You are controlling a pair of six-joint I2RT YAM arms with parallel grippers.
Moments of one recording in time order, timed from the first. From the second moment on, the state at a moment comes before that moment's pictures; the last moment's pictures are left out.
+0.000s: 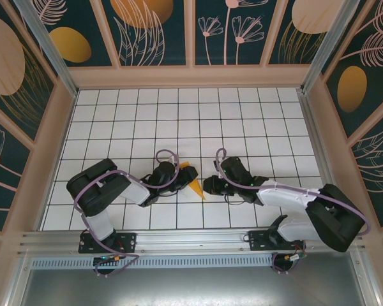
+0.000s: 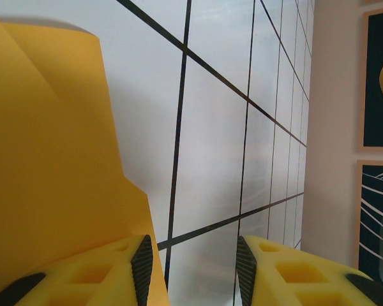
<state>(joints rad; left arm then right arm) -0.83 1.77 0.46 0.83 0.15 -1.30 0.80 1.26 0.44 0.07 -0.34 0.81</state>
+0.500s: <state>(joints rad) -0.83 1.77 0.47 0.82 0.15 -1.30 0.81 1.48 0.51 0.16 -0.47 0.81</state>
